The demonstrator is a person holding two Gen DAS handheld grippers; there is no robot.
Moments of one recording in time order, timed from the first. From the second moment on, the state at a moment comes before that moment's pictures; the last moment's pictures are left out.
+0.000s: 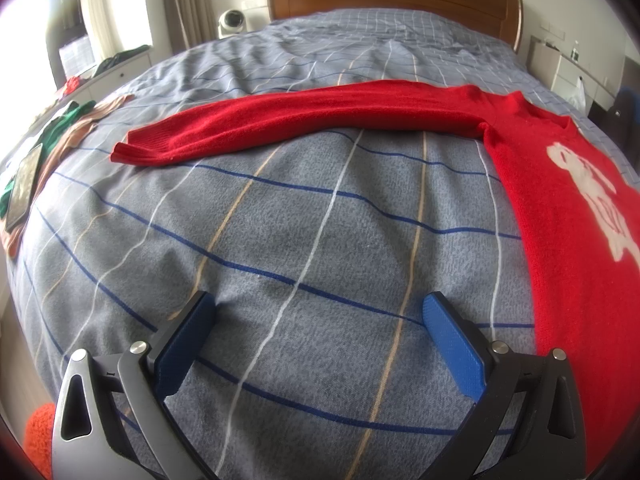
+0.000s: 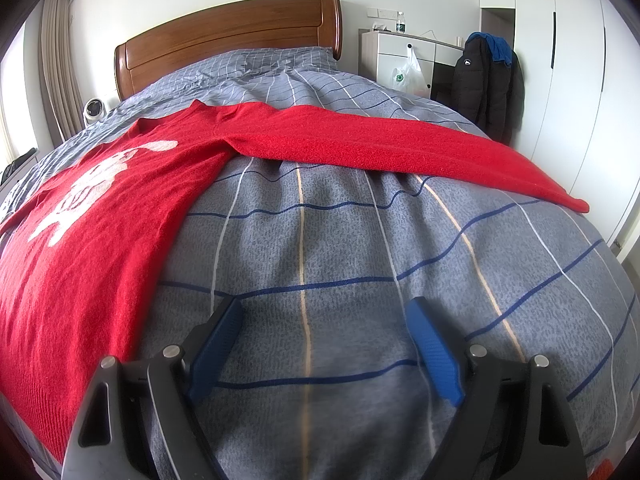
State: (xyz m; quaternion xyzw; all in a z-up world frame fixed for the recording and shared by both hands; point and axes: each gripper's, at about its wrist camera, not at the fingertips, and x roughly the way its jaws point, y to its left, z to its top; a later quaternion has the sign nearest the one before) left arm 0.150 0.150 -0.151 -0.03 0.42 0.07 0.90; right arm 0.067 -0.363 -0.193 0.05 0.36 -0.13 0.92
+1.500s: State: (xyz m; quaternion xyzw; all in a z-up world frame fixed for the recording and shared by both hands) left arm 0.150 0.150 -0.152 -0.03 0.42 0.07 0.90; right arm 0.067 -0.362 -0.193 0.05 0.36 -0.13 0.92
